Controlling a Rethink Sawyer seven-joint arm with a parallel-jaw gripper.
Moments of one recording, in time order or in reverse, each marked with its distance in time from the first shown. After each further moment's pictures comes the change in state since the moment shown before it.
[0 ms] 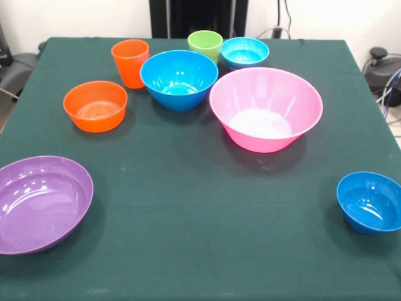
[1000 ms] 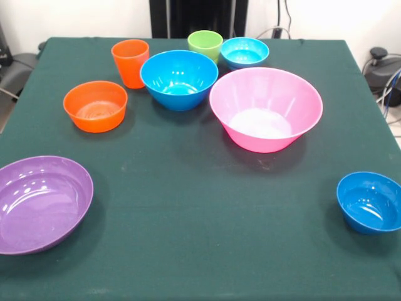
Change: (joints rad) arm -0.002 0.073 -0.030 -0.071 0.142 0.274 0.000
